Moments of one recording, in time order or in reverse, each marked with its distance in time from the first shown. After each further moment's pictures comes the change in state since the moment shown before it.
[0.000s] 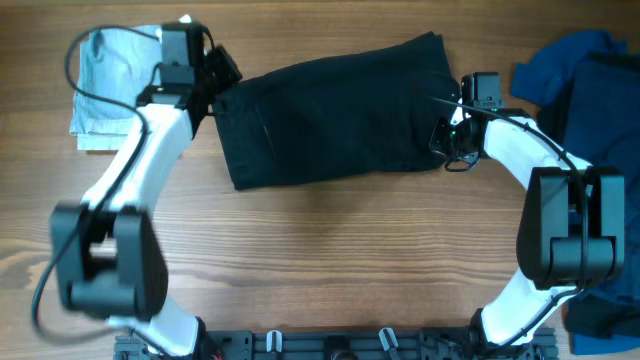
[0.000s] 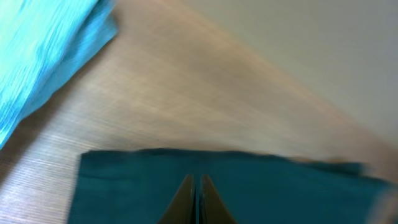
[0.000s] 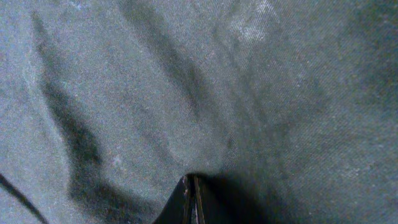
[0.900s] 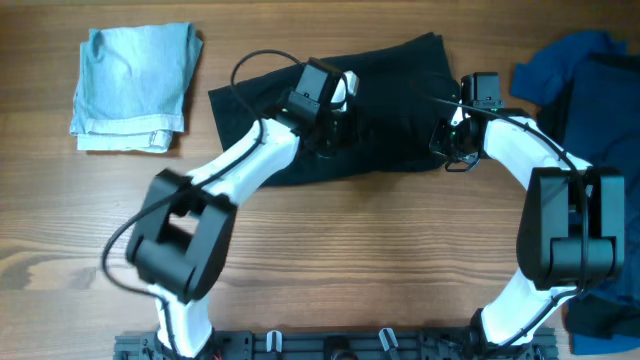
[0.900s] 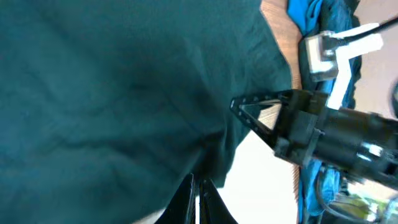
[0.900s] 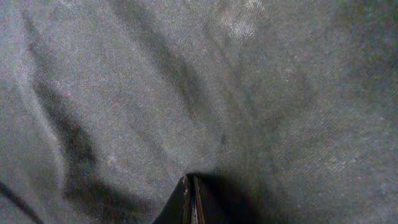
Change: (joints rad) left arm -0.443 0.203 0.035 -0.012 0.427 -0.063; right arm 0.000 0.000 0.001 -0.014 0.018 0.008
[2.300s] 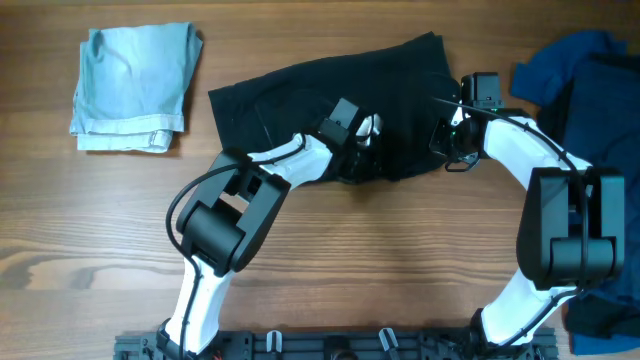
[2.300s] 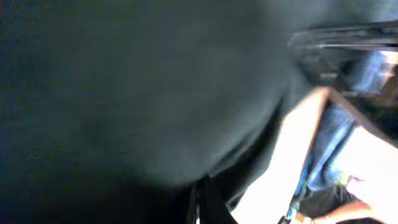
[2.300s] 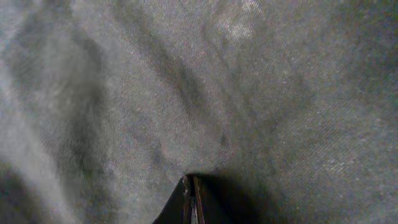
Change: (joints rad) left arm -0.099 0.226 -0.002 0.083 0.131 -0.135; right arm 0.000 0.000 0.000 0.002 0.000 0.004
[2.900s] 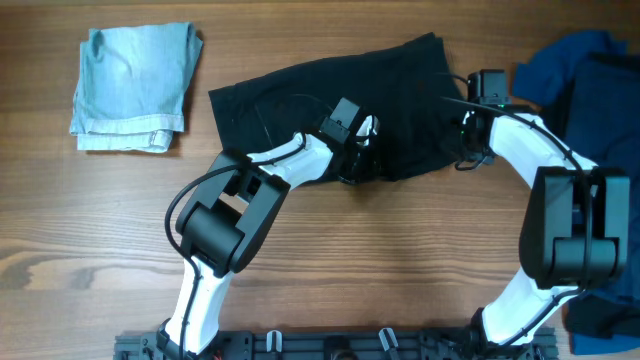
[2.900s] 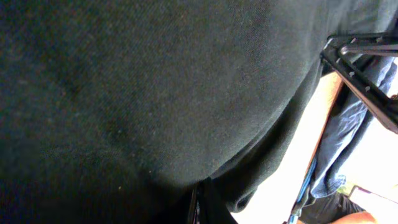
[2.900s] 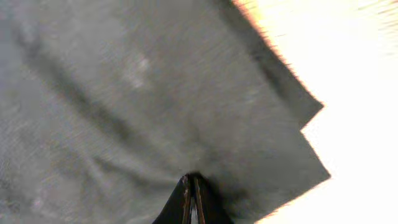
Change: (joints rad) left arm -0.001 -0.003 0.008 -0.025 -0.033 -0.014; right arm -0.030 0.000 0.029 -0.050 0.172 -0.025
